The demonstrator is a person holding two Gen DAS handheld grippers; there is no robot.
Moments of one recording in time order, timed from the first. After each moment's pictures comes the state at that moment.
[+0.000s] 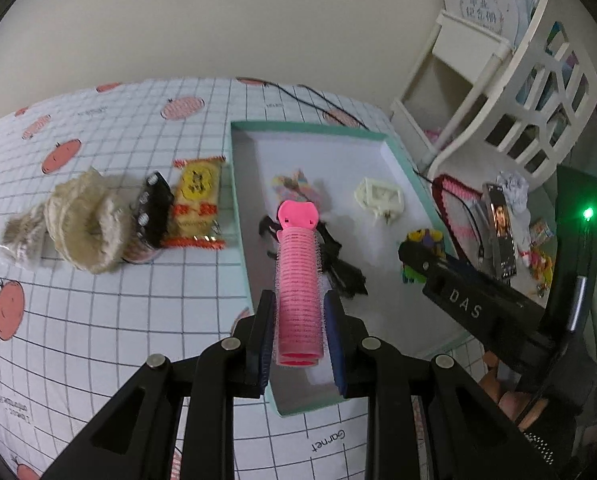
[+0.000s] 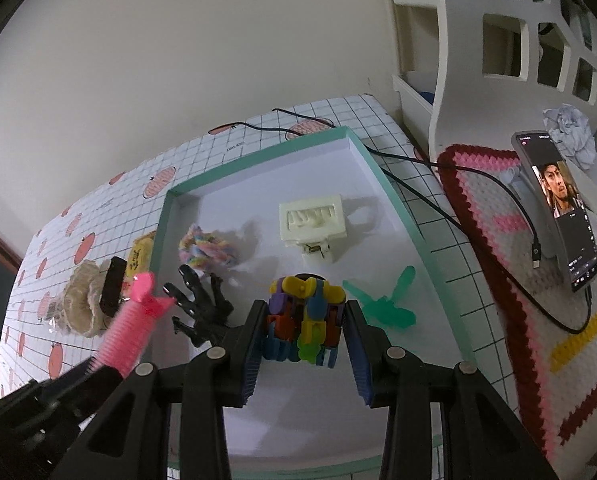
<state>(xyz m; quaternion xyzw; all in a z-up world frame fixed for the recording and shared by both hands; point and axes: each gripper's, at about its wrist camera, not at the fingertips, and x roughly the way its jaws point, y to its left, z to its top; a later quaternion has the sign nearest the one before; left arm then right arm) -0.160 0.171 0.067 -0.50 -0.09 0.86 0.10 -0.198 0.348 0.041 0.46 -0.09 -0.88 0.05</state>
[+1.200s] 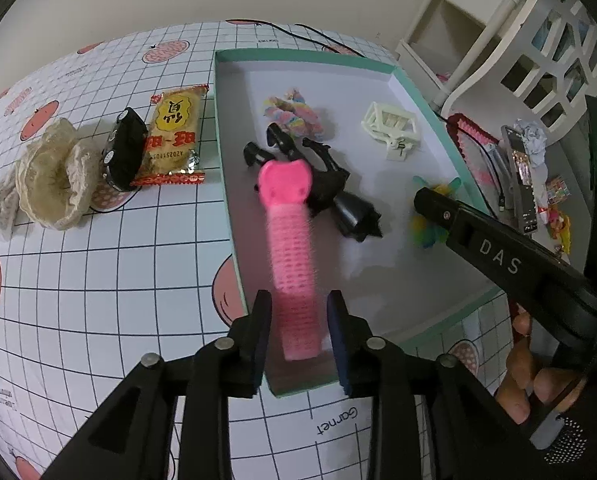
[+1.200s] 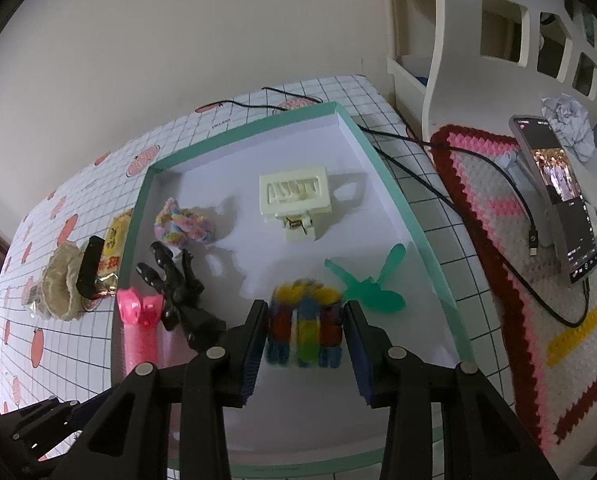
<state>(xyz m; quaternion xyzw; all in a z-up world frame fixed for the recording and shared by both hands) -0.161 0.187 0.035 -0.56 -0.07 0.82 0.10 -0.199 0.353 0.026 0.48 -0.07 -0.87 0.04</state>
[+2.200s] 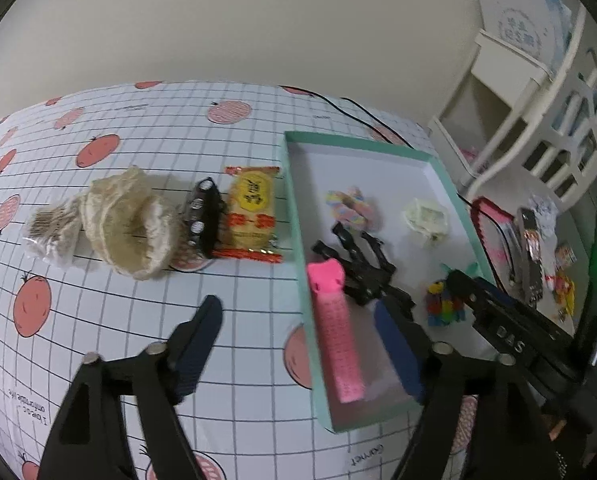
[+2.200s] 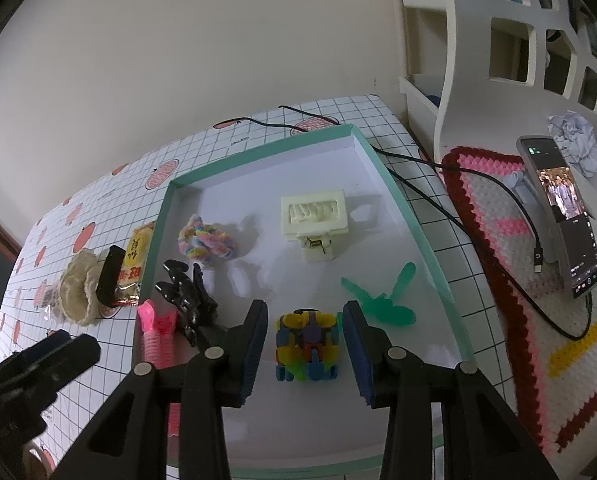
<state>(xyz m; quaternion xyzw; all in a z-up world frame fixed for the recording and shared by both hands) -0.168 0.138 0.066 -0.48 -0.10 0.87 0.04 -0.195 0.349 0.038 0.46 -0.07 -0.88 0.06</state>
